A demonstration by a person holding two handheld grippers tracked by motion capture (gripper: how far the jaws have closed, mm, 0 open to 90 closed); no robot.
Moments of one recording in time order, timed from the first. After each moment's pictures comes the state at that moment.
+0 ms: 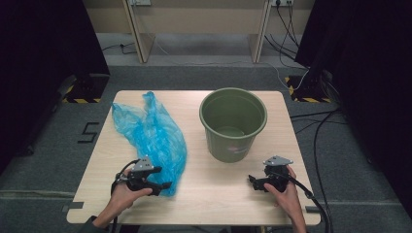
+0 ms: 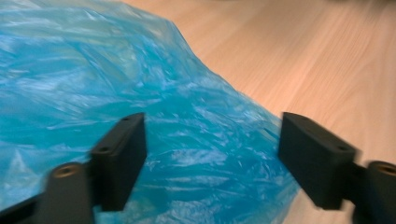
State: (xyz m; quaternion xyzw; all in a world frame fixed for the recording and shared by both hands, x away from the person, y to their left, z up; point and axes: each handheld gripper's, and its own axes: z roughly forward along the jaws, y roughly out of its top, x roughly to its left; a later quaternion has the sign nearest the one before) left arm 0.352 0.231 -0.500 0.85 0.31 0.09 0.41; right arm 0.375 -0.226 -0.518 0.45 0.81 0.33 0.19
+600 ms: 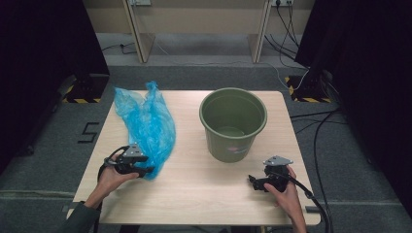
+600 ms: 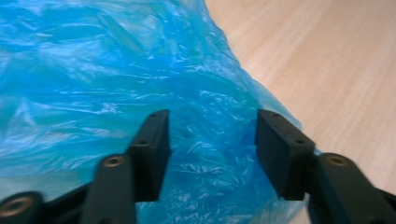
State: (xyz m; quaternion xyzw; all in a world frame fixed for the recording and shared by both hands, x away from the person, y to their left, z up) left arm 0.404 0.287 -0.500 0.87 0.32 0.14 0.34; right arm 0.375 -0.226 -0.518 0.45 0.81 0.33 0.19
